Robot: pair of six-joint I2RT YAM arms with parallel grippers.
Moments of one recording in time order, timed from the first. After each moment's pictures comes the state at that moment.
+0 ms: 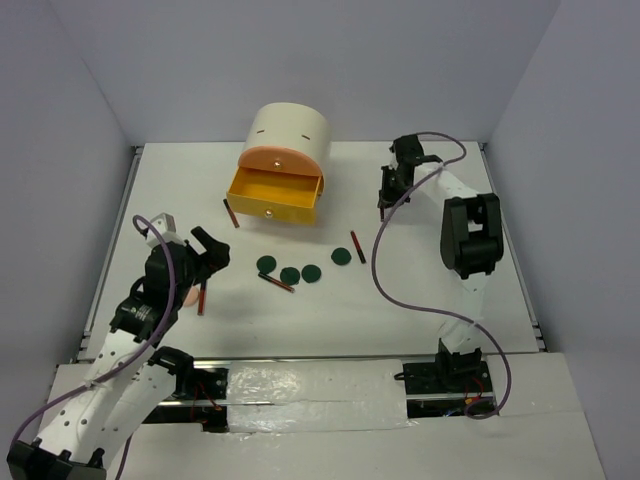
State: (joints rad) left arm -0.31 0.61 0.58 -0.43 -0.26 -0.72; right arm 0.16 2.15 1.68 -0.61 -0.10 0.30
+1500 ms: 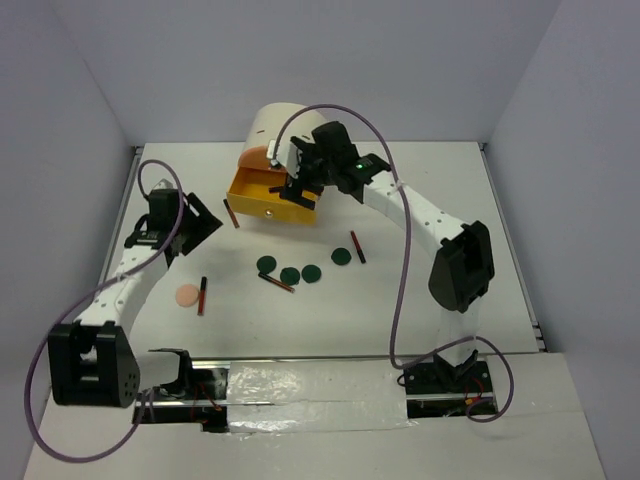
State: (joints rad) left arm -0.01 1.16 0.81 -0.37 0.00 -0.73; right arm 0.63 1.93 1.84 -0.52 -0.35 -0.82
